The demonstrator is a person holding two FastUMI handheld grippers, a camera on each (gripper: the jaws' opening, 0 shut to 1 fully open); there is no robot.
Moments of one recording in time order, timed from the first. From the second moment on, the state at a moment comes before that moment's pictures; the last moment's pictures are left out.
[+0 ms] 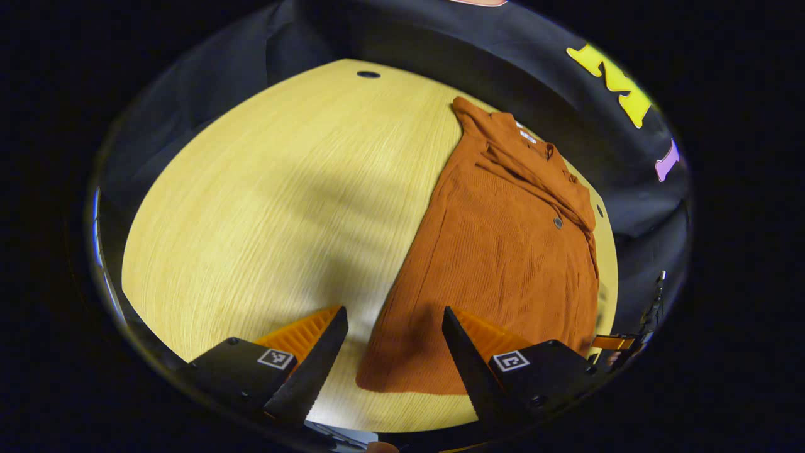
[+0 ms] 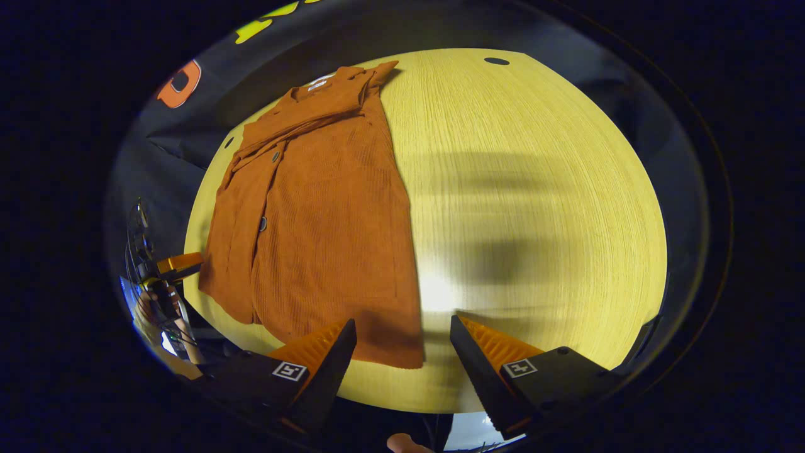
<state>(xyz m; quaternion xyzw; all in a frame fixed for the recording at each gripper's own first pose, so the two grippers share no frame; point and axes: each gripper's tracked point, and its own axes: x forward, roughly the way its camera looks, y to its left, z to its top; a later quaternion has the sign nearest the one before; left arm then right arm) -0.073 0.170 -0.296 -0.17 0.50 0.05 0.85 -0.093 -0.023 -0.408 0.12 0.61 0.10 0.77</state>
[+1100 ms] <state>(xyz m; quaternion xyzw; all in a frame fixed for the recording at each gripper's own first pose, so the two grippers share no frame) -0.147 0.147 -0.249 -0.29 0.64 -0.19 0.68 -0.099 0.011 -0.402 0.34 0.70 0.24 0.58</state>
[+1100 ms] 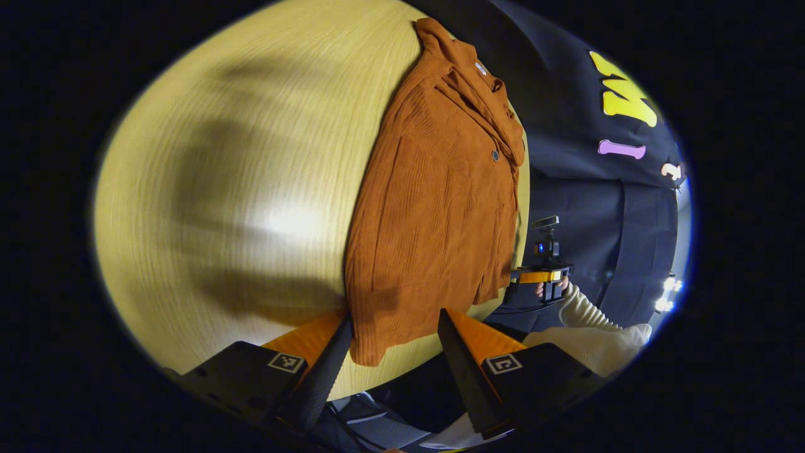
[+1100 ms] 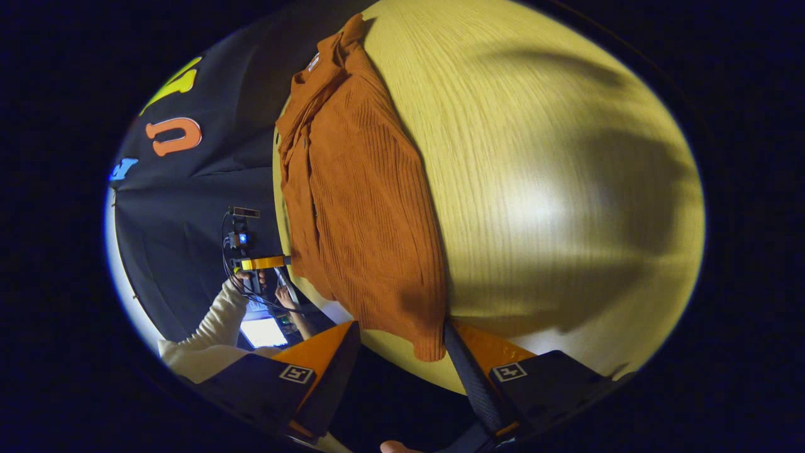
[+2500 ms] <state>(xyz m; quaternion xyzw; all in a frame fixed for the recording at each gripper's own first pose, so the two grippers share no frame) -0.163 0.086 -0.266 -0.19 0.67 -0.09 0.71 -0.095 0.028 -0.425 0.30 0.69 0.24 0.61</state>
